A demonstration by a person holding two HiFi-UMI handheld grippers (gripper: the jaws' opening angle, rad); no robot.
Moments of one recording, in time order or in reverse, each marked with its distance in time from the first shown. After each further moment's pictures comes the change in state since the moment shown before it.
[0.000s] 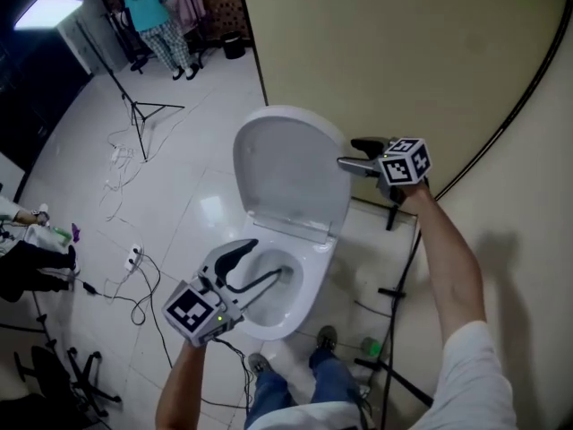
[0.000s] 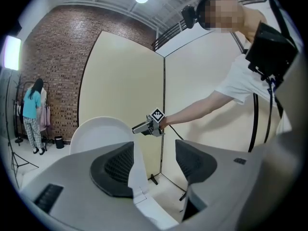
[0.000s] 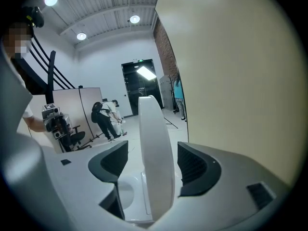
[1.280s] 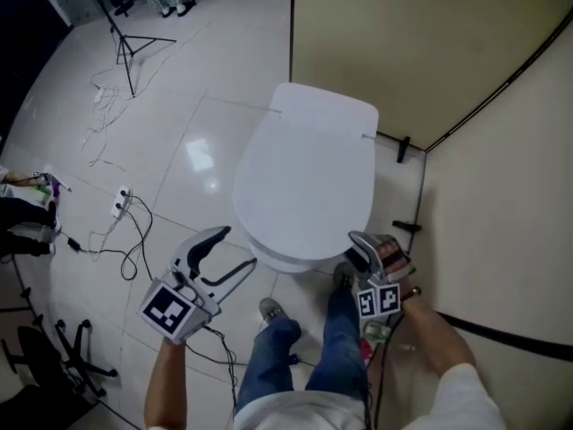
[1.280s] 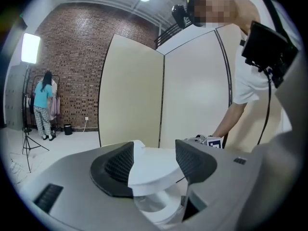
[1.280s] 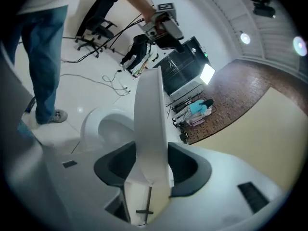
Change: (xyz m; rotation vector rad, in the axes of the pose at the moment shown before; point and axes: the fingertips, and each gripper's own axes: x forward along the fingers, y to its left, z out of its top) left arm -0.197 -0.023 -0.175 -0.013 0.060 0.011; right arm 0.052 0.356 -0.338 -1.059 0.320 -0.434
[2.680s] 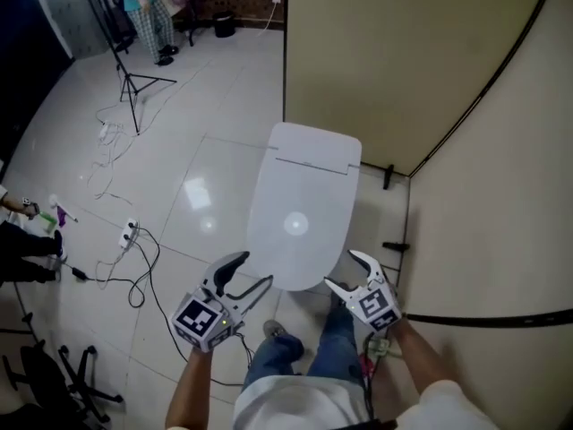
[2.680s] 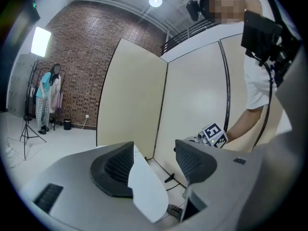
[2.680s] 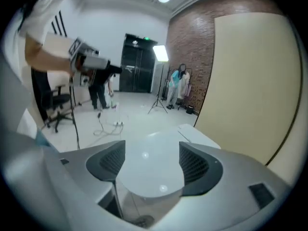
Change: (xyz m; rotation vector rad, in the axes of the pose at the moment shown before) left arm -0.013 -0.027 0.006 -0.127 -0.040 0.008; right arm -0.048 -0.038 0.065 0.891 -0.008 0.160
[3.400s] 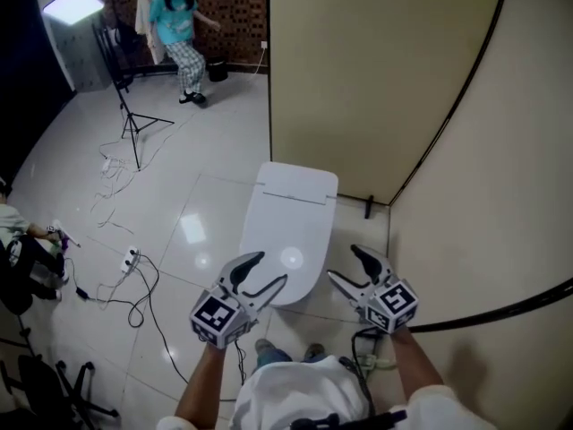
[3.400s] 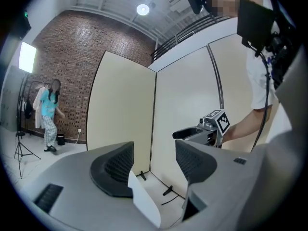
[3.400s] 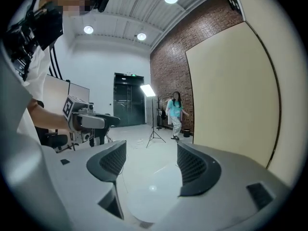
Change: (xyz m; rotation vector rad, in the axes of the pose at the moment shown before) left arm 0.016 -0.074 0.107 0.065 -0.087 -0.031; right arm -0.146 -0.039 0.136 0.170 -0.368 -0.007
